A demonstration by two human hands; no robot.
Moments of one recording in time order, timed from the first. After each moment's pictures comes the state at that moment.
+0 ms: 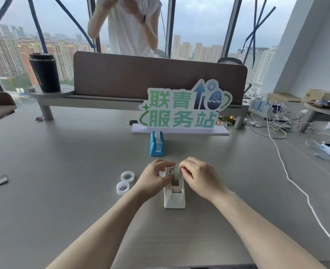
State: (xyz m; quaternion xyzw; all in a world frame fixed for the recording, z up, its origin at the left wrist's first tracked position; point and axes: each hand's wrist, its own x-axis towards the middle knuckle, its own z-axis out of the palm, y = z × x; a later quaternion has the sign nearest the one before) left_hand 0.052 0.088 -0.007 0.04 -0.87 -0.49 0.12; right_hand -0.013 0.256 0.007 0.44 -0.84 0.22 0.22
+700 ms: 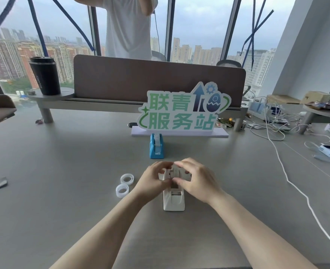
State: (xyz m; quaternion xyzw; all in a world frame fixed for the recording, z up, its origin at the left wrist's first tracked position) left_hand 0.054 0.089 -0.007 0.03 -0.85 -0.50 0.14; right_hand -0.013 0.256 0.002 0.40 -0.87 0.27 0.14
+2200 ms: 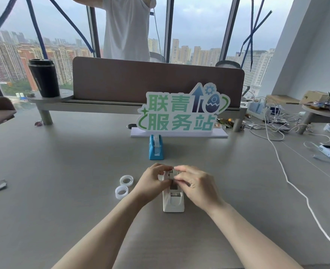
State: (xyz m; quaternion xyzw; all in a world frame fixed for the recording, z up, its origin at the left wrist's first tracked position) left_hand 0.049 0.088 -0.010 0.04 -0.86 -0.49 0.13; right_hand -0.002 0.257 -0.013 0.42 -0.81 0.32 0.24
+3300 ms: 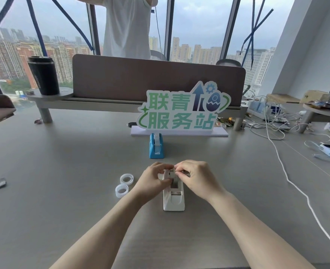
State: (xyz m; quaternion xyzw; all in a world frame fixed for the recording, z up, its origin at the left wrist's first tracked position) left_hand 0.050 0.086 -0.012 0.03 -0.87 -0.48 0.12; right_hand -0.019 0.250 0.003 0.44 -0.82 0.33 0.16
